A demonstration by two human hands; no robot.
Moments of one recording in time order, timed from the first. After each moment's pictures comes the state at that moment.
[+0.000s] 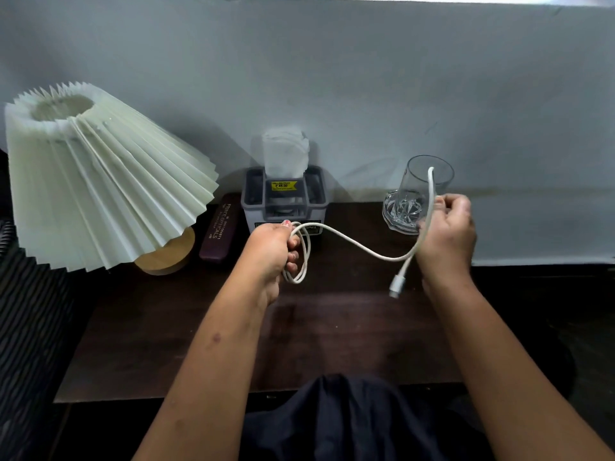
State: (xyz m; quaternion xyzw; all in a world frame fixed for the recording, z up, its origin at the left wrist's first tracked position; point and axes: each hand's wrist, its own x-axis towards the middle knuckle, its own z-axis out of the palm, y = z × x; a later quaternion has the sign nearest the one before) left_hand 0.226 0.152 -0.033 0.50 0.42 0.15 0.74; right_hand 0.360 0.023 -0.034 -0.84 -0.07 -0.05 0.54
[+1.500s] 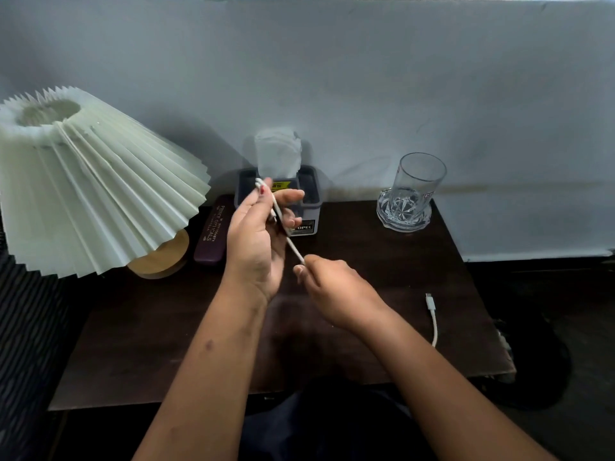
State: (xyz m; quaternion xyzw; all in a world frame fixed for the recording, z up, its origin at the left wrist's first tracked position) left_hand 0.227 0.146 -0.017 0.37 0.25 0.36 0.82; right_hand 0.282 0.050 -0.052 -0.84 -0.42 0.26 0.22
